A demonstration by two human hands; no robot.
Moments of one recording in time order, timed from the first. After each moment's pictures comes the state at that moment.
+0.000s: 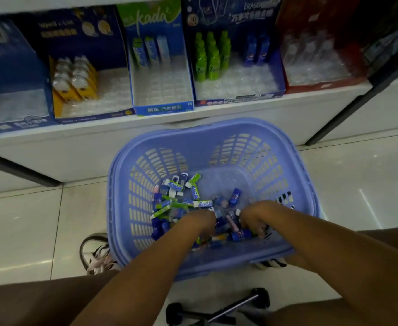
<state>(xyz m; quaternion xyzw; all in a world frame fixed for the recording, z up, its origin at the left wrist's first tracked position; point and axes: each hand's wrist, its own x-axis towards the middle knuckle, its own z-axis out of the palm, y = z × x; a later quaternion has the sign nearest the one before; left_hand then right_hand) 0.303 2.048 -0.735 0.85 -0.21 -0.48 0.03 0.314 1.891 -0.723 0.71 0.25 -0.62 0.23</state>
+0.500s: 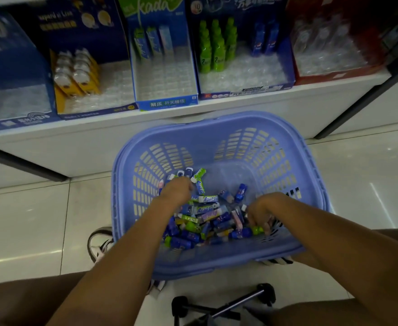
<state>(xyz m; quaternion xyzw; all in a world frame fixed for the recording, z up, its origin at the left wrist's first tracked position) 0.357 2.107 -0.726 0.92 -0.06 -0.36 0.13 0.325 1.878 -0.735 0.72 0.19 -0.66 0.13</state>
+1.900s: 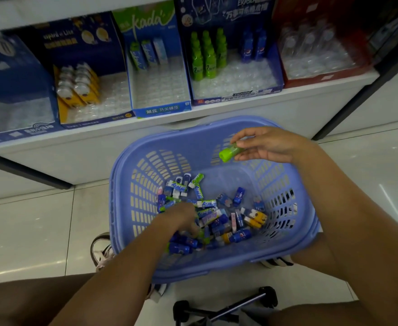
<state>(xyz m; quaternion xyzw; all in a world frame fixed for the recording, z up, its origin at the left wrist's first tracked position) 0.316 2.104 -0.722 0.86 -0.15 -0.49 0.08 0.399 1.847 -0.618 0.61 -0.05 -0.37 -0.70</state>
